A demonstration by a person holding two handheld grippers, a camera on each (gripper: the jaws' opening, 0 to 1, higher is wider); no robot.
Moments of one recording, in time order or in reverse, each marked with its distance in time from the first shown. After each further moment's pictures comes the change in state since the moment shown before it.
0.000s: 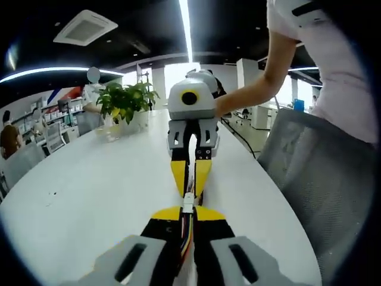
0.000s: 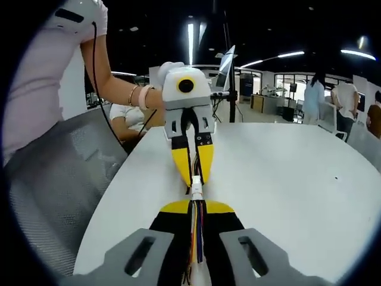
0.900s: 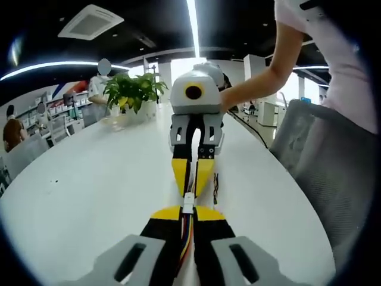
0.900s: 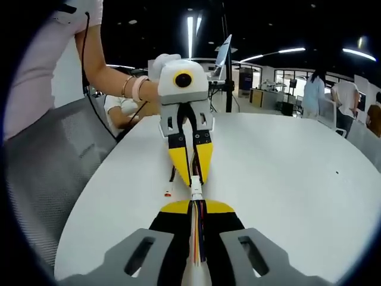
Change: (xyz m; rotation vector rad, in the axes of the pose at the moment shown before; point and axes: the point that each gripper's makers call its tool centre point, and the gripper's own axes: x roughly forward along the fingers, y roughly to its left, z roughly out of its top) left arm 0.014 0.026 -0.032 -0.026 0.048 0.043; right arm 0.021 -0.027 -0.027 -0.015 0.067 -0.013
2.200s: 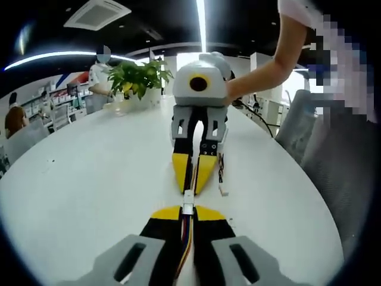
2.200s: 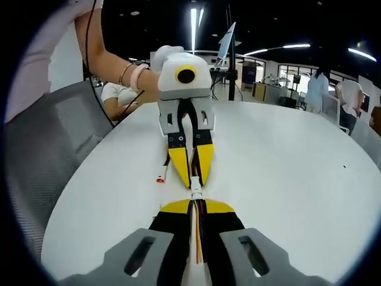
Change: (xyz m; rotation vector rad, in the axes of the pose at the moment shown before) left arm 0.009 -0.002 -0.032 -0.055 0.037 0.014; right arm 0.016 -0.003 -0.026 -0.022 0.046 0.010
